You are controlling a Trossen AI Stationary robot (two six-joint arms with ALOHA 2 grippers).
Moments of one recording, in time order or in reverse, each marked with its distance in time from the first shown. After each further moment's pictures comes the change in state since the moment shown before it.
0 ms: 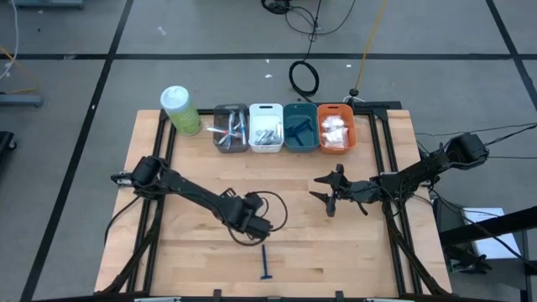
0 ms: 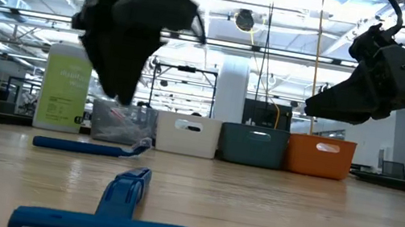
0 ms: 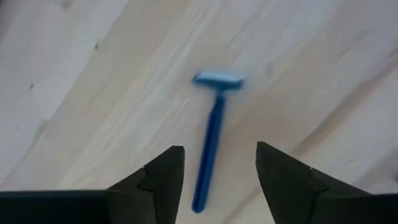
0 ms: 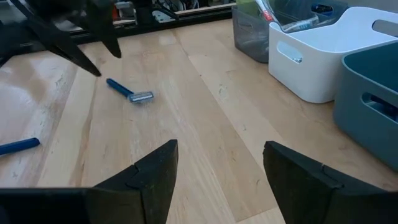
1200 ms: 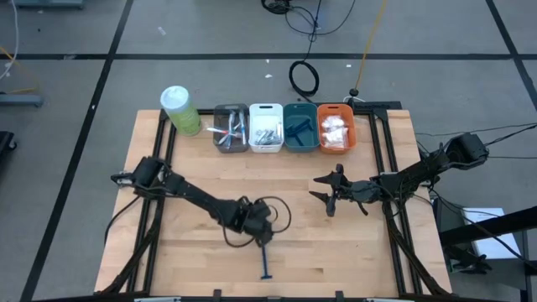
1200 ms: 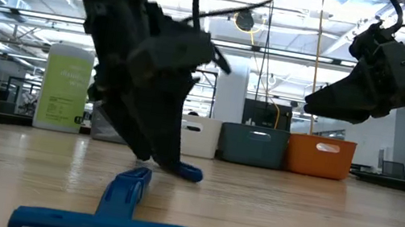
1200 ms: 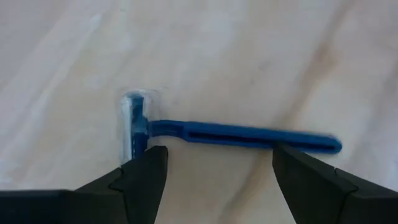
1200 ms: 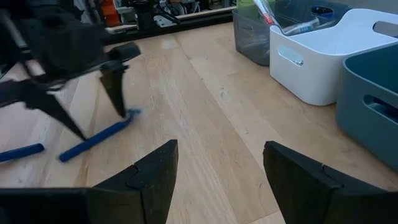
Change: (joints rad) left arm -0.009 0.008 -0.285 0.705 0.001 0.178; right arm 0.000 0.000 0.000 0.016 -0.001 0.008
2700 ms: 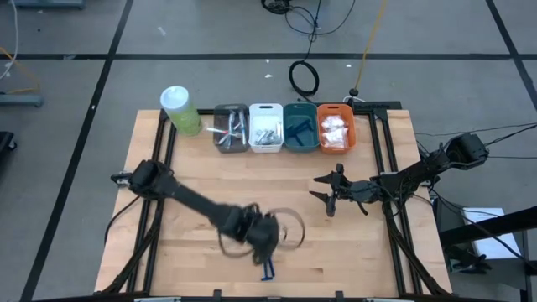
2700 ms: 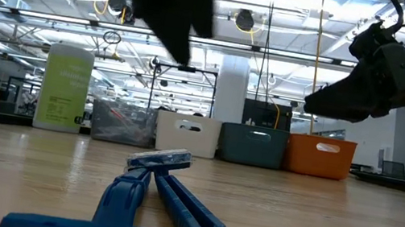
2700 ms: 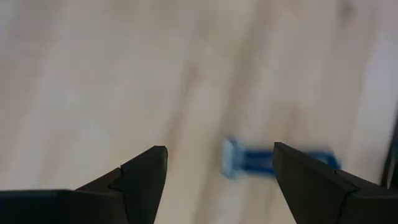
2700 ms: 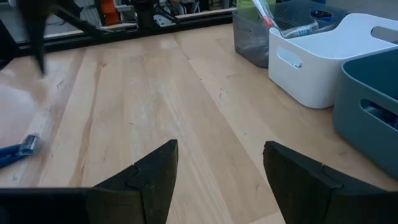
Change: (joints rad) left arm -0.045 -0.003 0.412 -0.403 0.118 0.194; right arm -0.002 0.000 0.000 0.002 0.003 -0.026
